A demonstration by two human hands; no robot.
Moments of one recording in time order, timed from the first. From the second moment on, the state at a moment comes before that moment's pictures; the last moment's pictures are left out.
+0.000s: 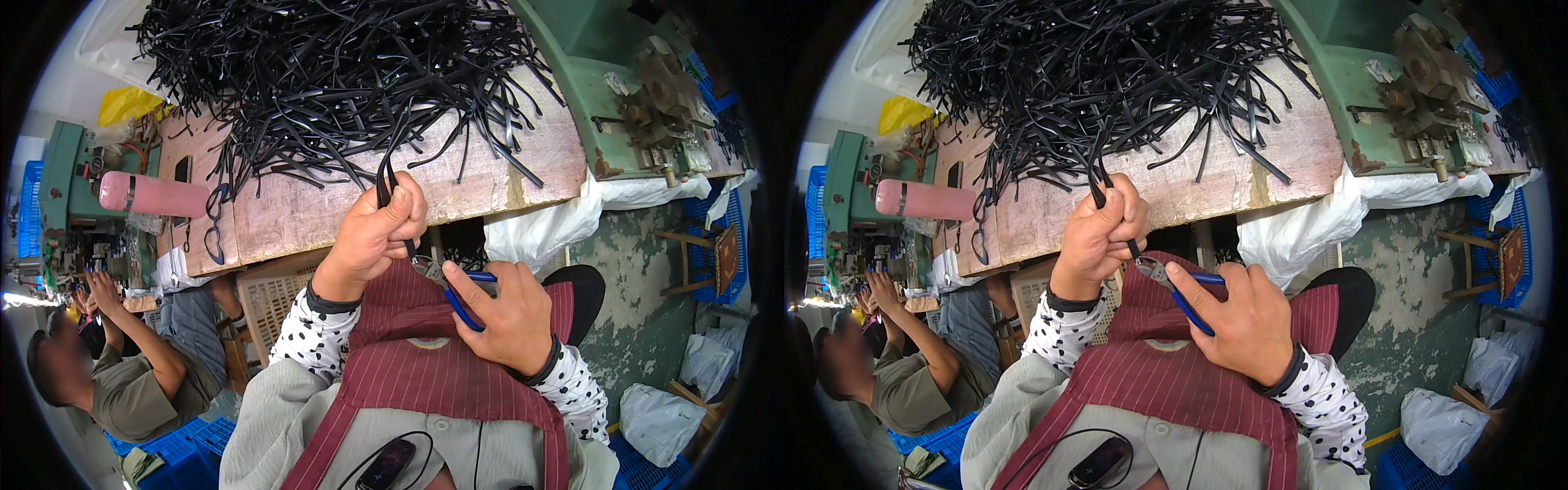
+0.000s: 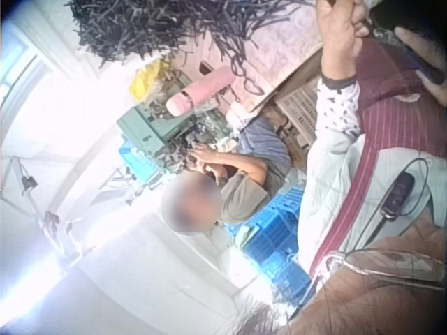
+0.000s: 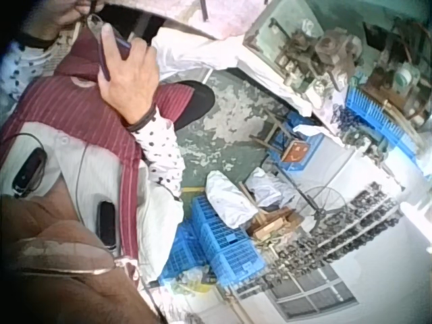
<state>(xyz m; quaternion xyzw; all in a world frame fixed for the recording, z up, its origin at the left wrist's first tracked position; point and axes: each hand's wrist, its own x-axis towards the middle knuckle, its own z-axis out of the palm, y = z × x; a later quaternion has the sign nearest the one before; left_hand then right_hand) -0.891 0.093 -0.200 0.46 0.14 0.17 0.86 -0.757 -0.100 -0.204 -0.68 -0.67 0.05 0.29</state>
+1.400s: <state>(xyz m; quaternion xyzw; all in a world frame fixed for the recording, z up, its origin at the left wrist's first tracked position) -0.850 0.081 -0.249 0.79 0.32 0.25 0.47 -0.664 -0.039 -0.258 -0.73 -0.57 -0.13 0.35</state>
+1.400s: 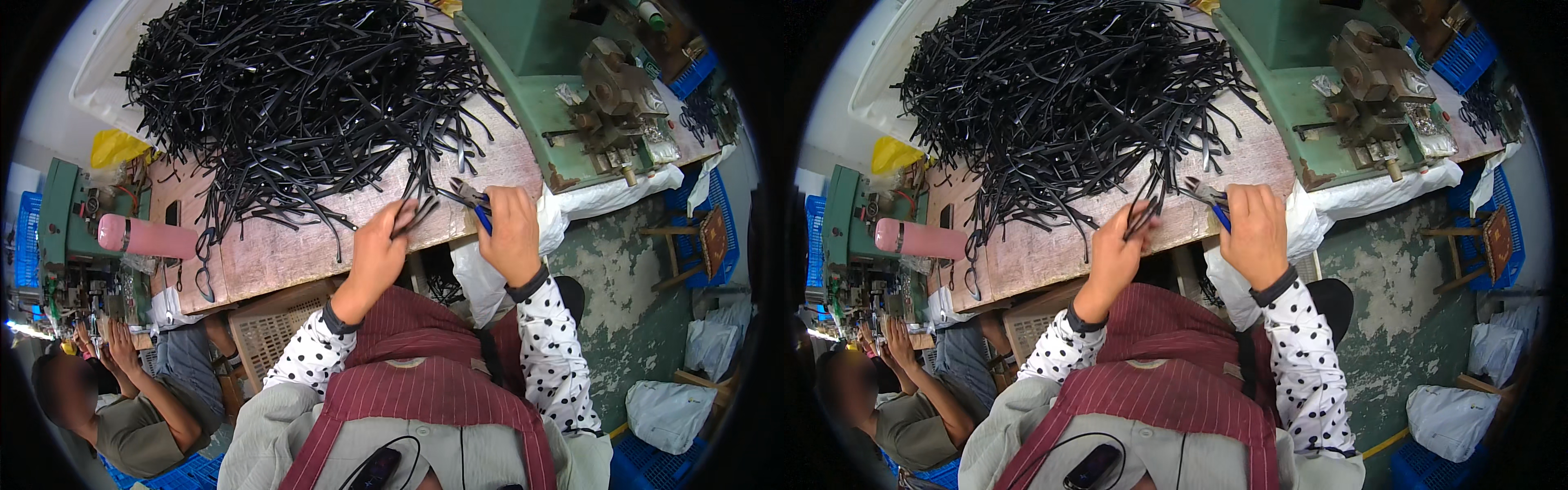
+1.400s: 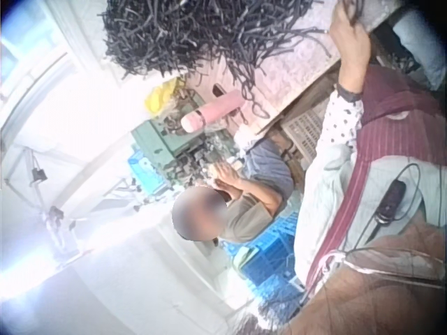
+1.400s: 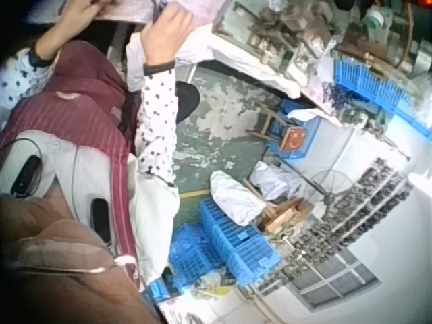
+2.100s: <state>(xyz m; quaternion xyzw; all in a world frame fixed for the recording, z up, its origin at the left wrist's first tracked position) -0.843 0.037 -0.233 0.29 0.30 0.14 0.90 -0.735 -0.067 -0.240 -0.57 -0.58 0.04 0.57</state>
